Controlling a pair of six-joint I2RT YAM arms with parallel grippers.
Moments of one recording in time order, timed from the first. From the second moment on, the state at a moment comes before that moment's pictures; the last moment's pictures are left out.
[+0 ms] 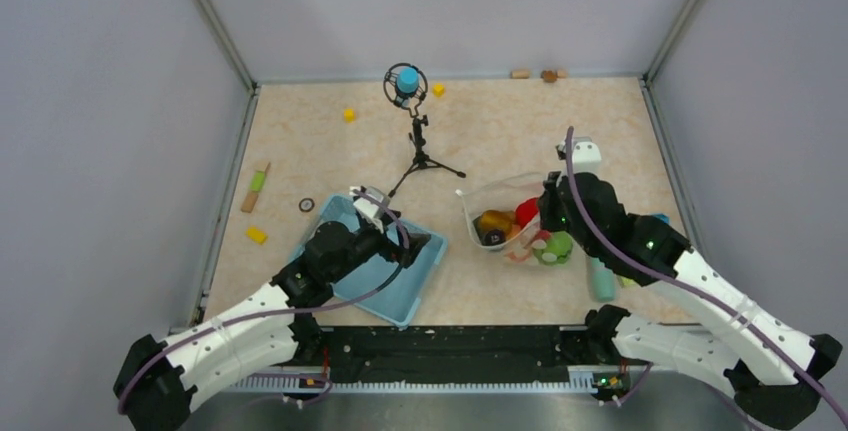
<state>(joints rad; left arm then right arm) -0.78 0.71 0.33 0.22 -0.03 -0.28 0.88 0.82 0.98 -0.76 0.53 0.50</state>
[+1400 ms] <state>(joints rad) -0.78 0.93 0.35 0.50 0.71 0.02 0.77 0.73 1.01 -0.67 -0.23 0.30</state>
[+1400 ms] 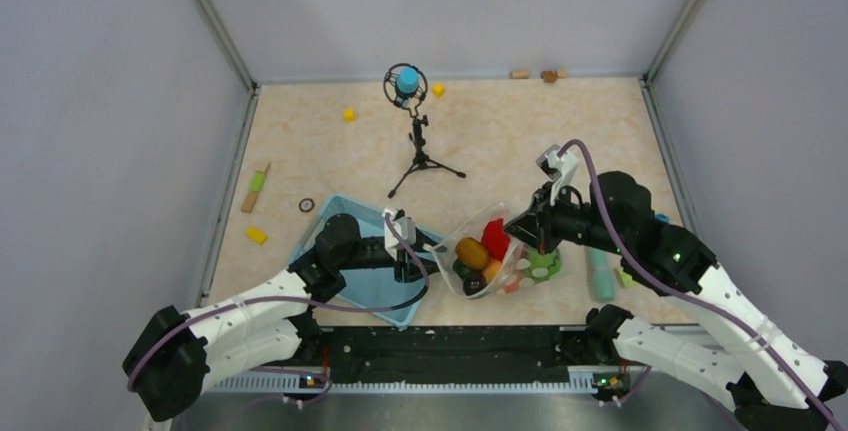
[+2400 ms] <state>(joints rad) -0.78 1.08 0.38 0.67 0.53 -0.32 0.77 0.86 0.89 -0.71 0.44 0.47</state>
